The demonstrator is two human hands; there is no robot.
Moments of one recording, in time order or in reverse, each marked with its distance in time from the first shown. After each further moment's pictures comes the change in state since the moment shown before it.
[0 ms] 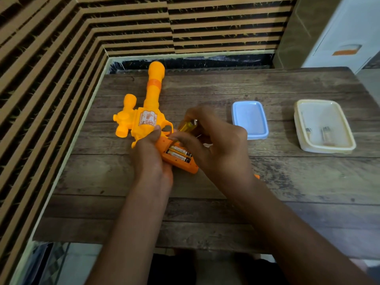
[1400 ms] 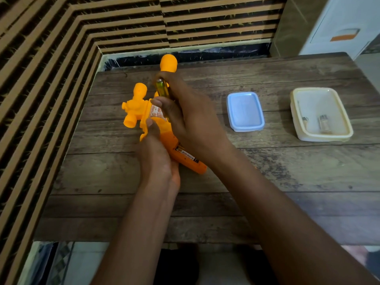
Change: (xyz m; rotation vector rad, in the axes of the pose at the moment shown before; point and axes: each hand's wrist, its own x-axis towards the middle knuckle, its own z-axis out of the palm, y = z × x) left_hand -0.016 -0.008 0.015 0.041 0.050 0.006; right_hand 0.039 0.010 0.028 0.109 -0.056 0.058
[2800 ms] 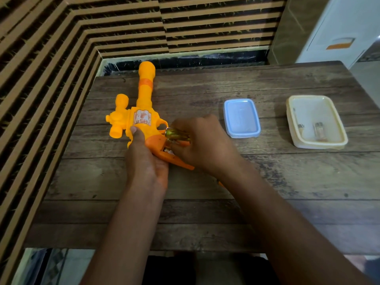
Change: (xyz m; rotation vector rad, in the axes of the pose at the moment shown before) left_hand 0.019 0.004 -0.007 -0.111 -0.001 -0.024; right_hand -0.020 0.019 -0.024 -0.372 -0.334 0.145
